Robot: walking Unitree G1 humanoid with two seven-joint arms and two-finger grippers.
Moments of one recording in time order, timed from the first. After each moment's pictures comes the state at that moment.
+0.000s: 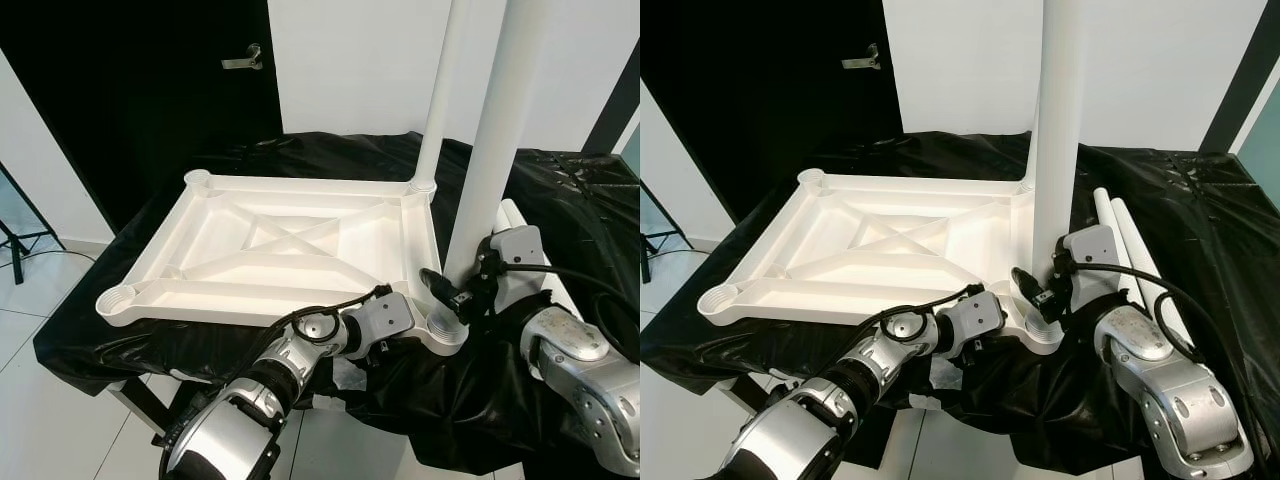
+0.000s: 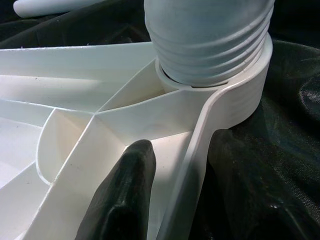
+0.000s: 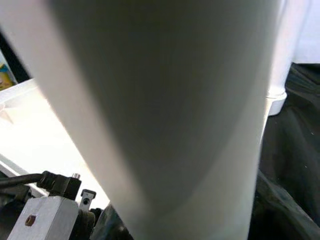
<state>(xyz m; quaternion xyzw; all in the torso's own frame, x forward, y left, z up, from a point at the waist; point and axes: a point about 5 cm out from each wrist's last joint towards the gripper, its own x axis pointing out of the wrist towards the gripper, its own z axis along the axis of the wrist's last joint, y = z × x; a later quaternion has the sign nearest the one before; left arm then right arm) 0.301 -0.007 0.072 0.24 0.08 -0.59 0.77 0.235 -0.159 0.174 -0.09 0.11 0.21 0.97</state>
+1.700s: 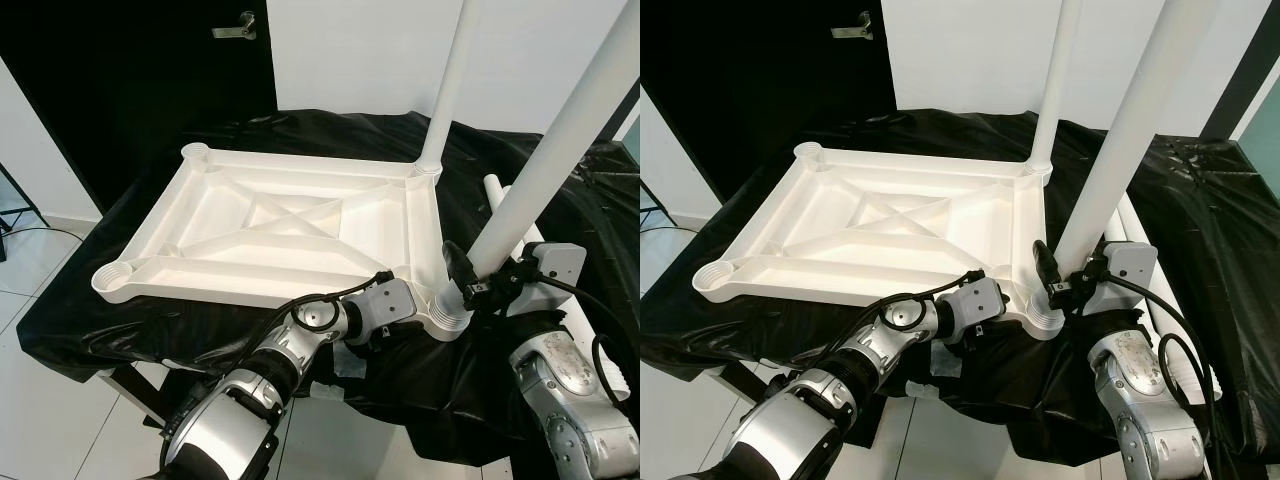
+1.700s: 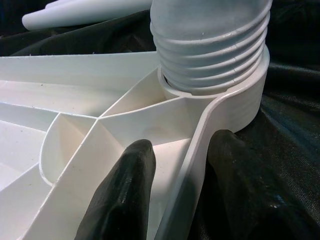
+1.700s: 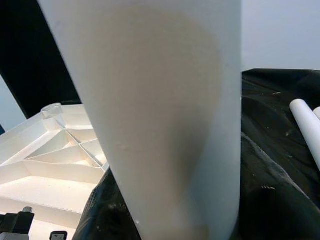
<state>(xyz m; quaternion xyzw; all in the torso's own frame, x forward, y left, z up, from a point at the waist) 0.306 -0.009 0.083 0.25 0.05 -0.59 0.77 0.230 -0.168 0.168 0.02 -0.05 0.10 0.99</state>
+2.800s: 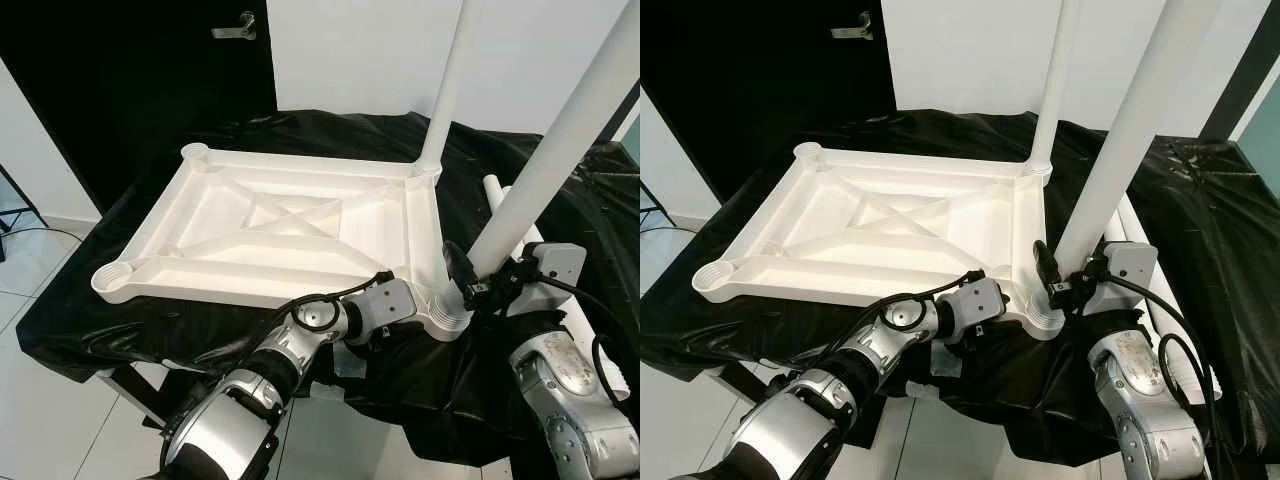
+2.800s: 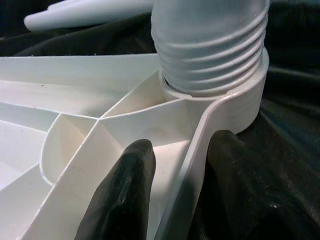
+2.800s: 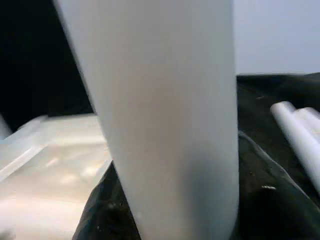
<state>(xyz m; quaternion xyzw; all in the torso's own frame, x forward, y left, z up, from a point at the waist) 0.308 -0.003 0.084 0.21 0.05 -0.57 0.79 0.250 -0.159 0.160 0.04 -0.07 0.02 1.00</state>
